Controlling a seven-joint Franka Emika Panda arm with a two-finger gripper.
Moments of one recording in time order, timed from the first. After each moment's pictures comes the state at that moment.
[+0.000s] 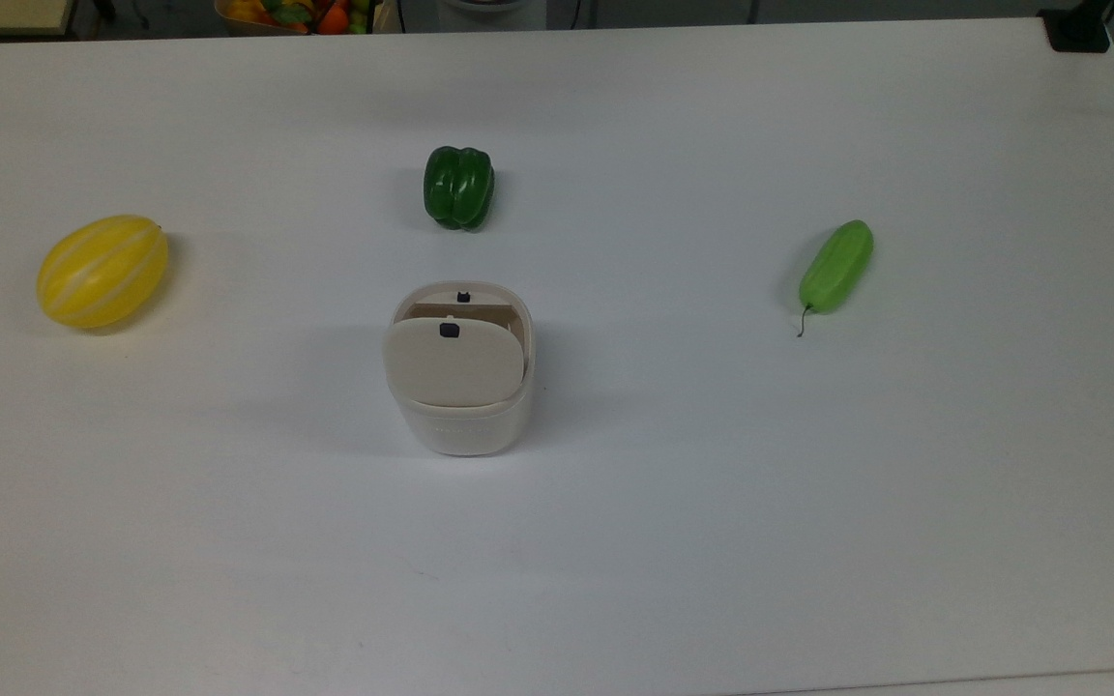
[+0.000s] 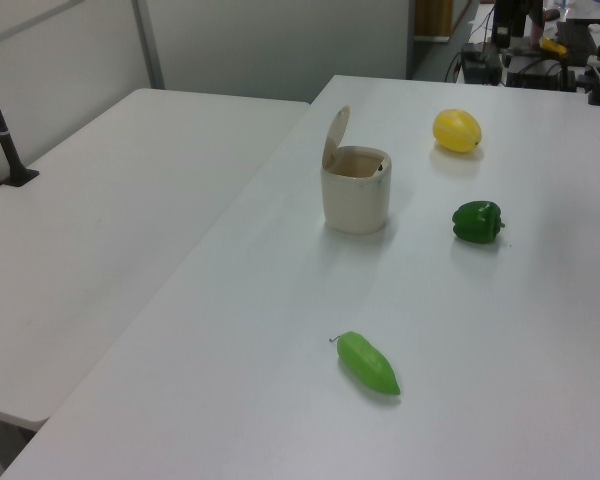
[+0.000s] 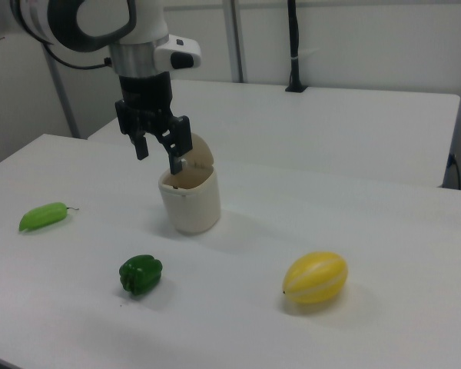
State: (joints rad) arm -0.01 -0.04 -0.20 -1.59 0.05 1.53 -0.12
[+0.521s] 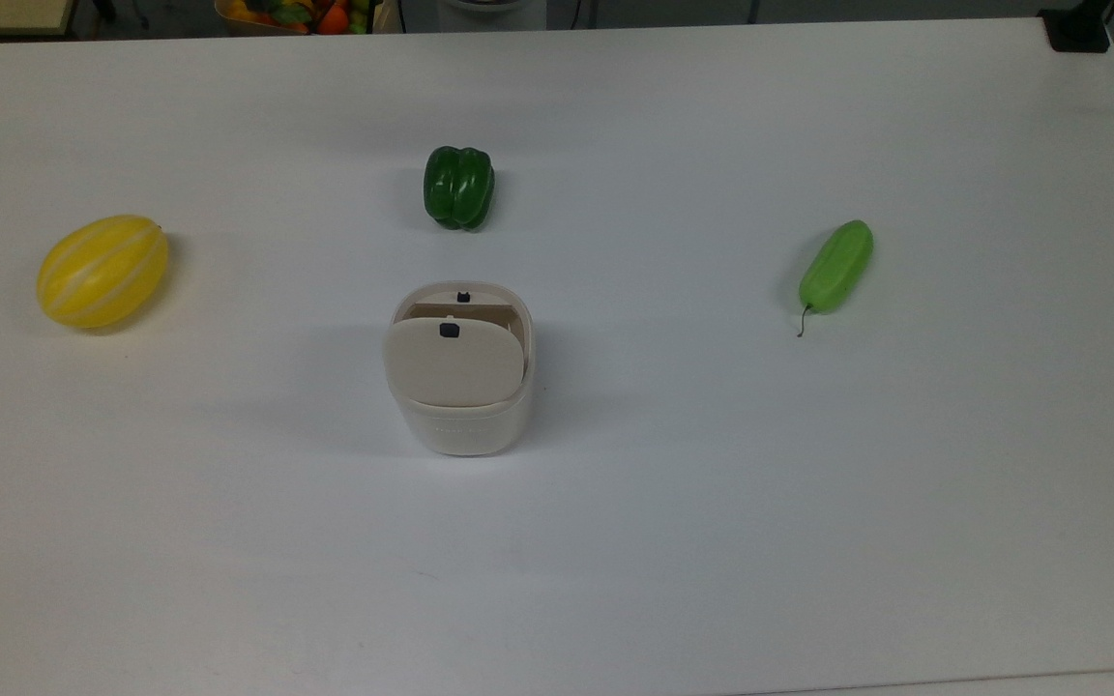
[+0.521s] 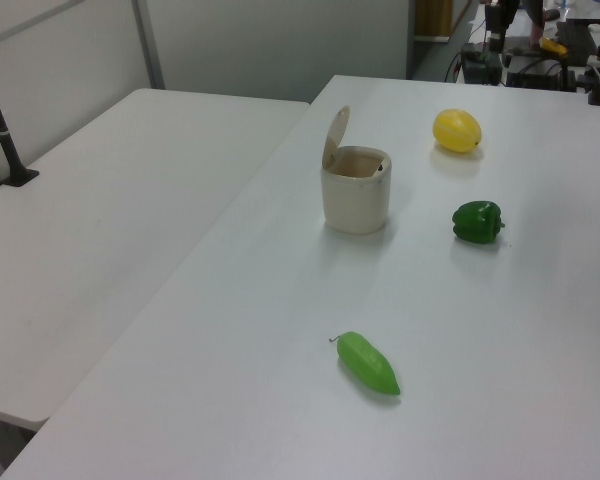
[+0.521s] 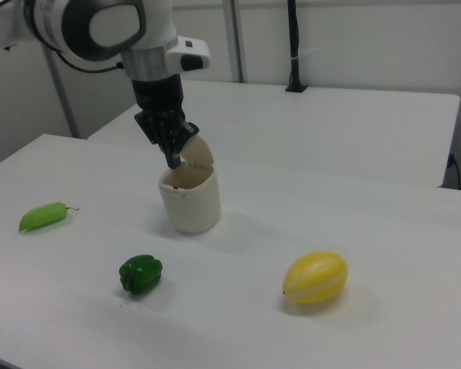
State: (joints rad) arm -0.01 0.00 -0.20 -1.59 0.06 1.63 -0.12
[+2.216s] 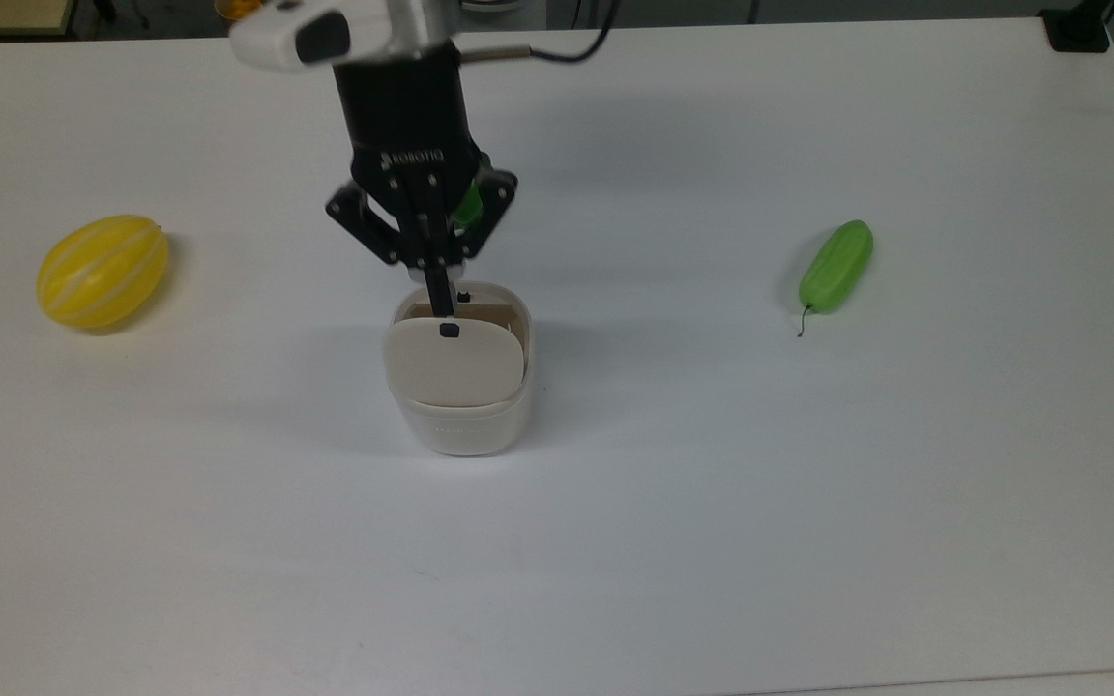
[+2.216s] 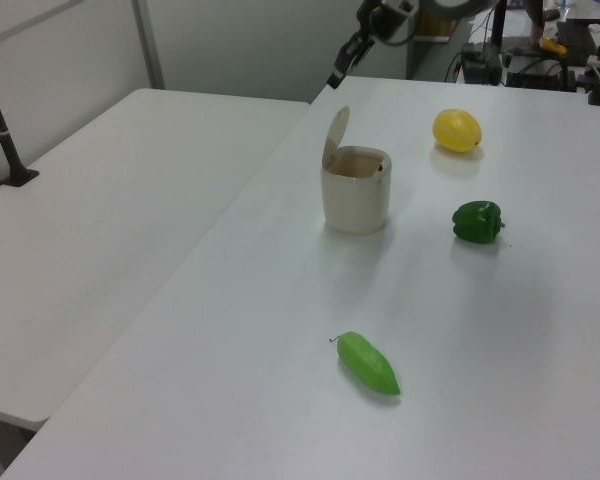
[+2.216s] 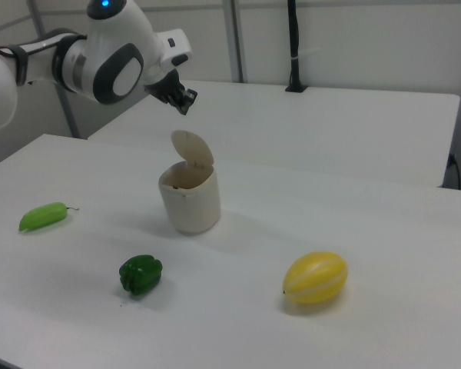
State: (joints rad) arm 0.22 0.33 -0.18 -1.49 0.26 2.42 -0.11
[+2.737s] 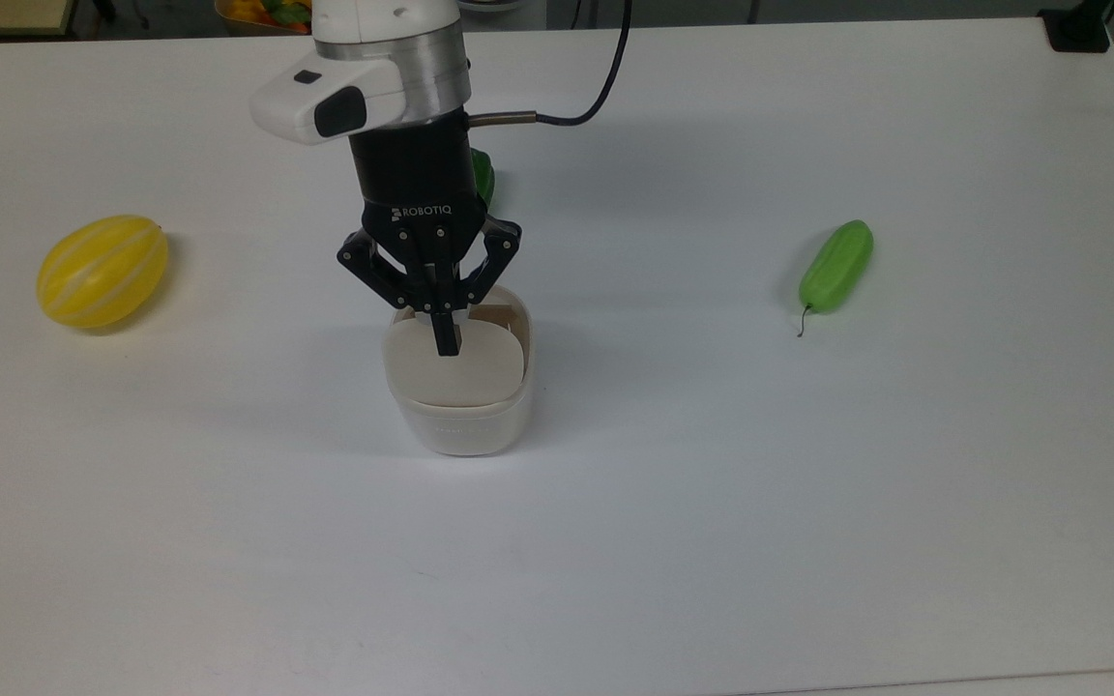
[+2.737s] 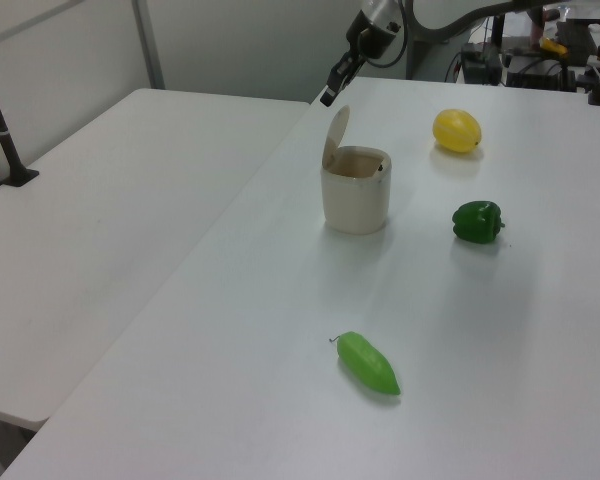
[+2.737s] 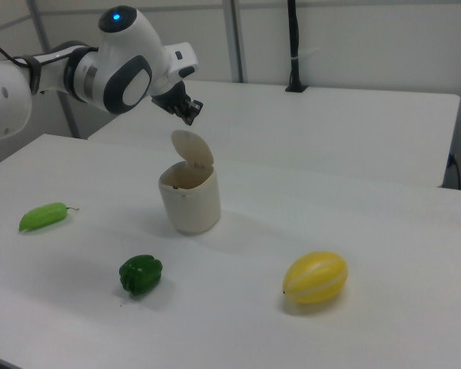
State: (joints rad) arm 0.22 0.39 -0.18 -1.46 0.26 2.43 -0.11
